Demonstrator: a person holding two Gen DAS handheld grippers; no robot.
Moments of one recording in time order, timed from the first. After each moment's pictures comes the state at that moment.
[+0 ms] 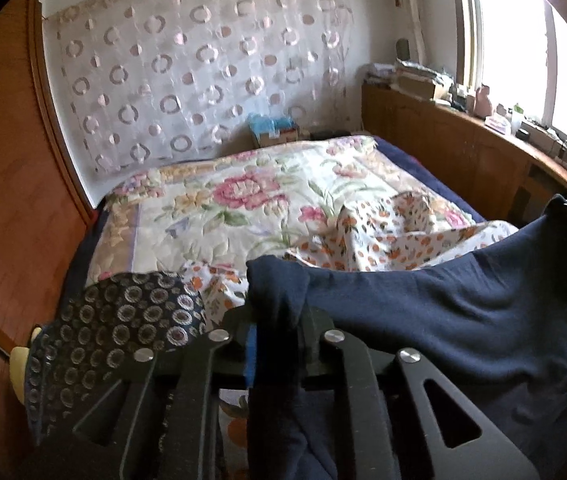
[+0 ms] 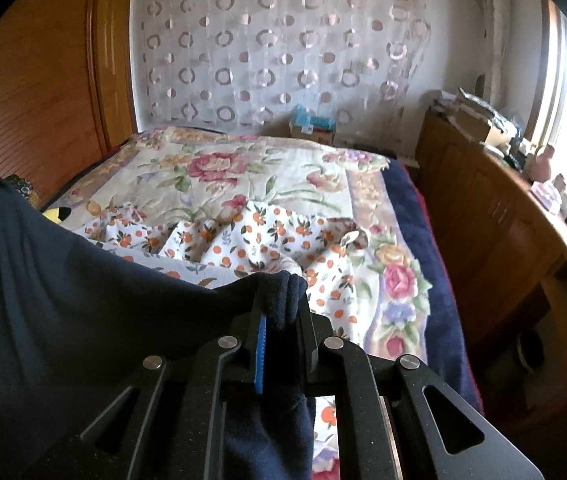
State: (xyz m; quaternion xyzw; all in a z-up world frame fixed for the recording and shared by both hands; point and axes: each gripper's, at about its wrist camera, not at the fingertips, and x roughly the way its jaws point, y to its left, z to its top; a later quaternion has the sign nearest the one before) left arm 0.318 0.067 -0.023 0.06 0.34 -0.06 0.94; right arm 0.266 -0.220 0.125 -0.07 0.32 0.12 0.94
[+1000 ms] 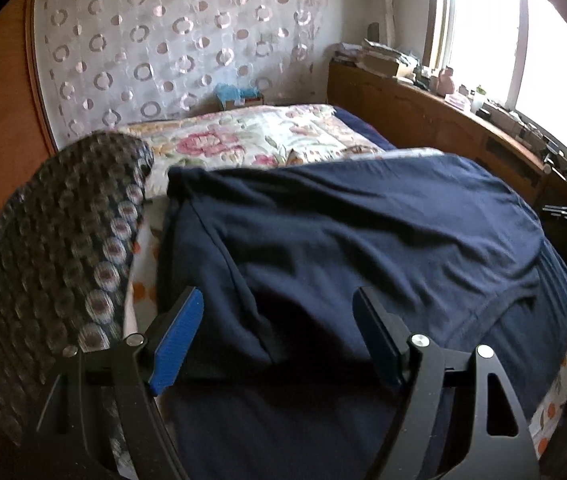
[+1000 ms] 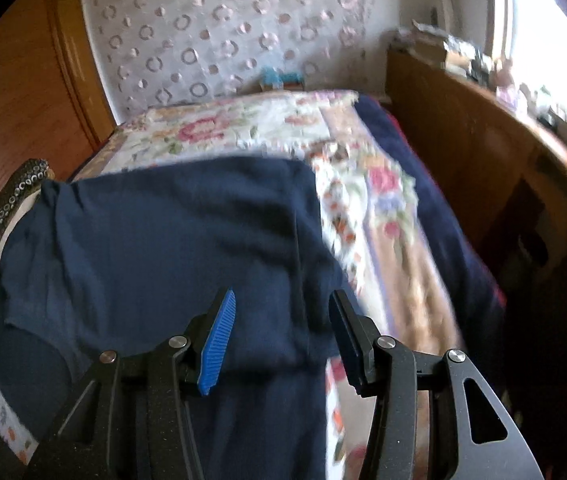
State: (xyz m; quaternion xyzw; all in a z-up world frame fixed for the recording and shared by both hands) left arm 0.184 0.046 -0.076 0.02 0.38 -0.12 0.92; right arm 0.087 -0.279 0.095 0.03 0.40 0.08 0.91
